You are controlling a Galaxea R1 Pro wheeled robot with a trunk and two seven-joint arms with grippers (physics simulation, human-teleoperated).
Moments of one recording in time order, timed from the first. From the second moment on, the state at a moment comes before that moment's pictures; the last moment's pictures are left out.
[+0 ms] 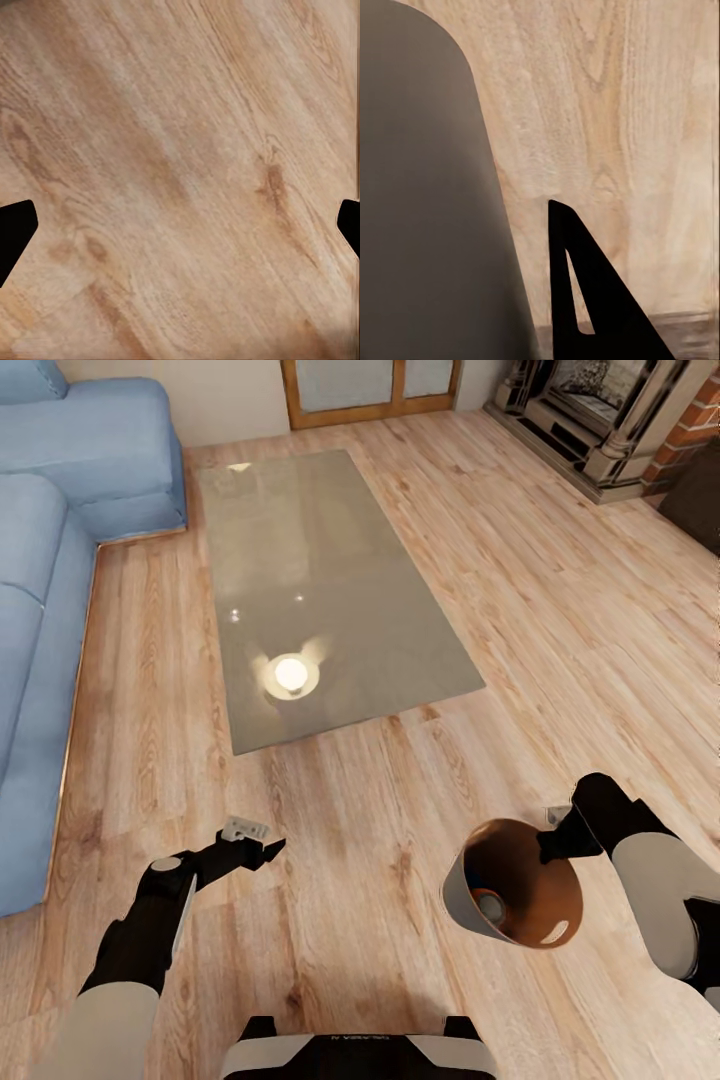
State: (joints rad) left arm -0.61 -0.02 0.26 -1.06 -0.36 0.33 -0.67; right arm -1.13 -0.26 -0.19 -0.40 0.81 1.05 0.75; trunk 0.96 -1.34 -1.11
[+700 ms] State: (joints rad) left arm -0.60 -0.02 0.23 -1.06 -0.36 0.35 -0.67; right arm -1.12 -0.32 -0.19 -0.40 0.82 1.04 0.75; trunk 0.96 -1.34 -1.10
